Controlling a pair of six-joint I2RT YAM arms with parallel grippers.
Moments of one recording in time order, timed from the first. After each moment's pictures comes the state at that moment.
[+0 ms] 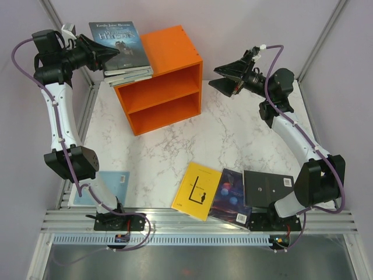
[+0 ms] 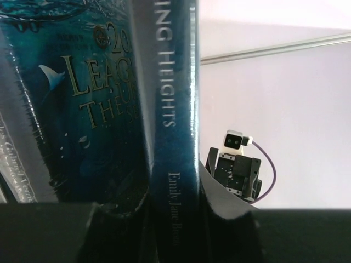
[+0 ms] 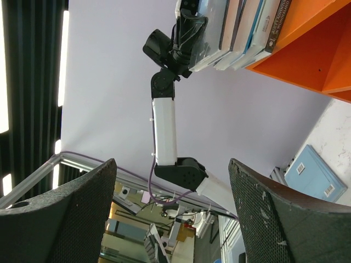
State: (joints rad) left arm 0.27 1.83 2.21 -0.69 0.99 -0.98; right arm 0.22 1.53 1.30 0.64 -0.91 1.66
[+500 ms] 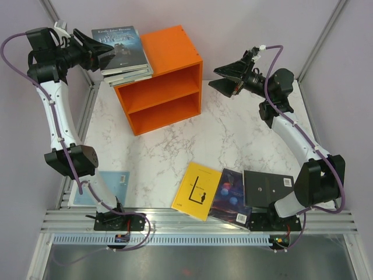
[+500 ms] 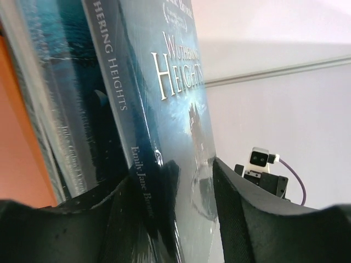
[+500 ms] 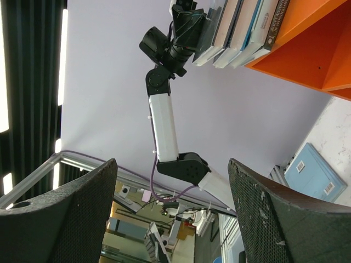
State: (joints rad) left arm 0.30 1.88 2.35 -0.83 0.89 -0.85; right arm 0.22 1.53 1.30 0.64 -0.92 1.66
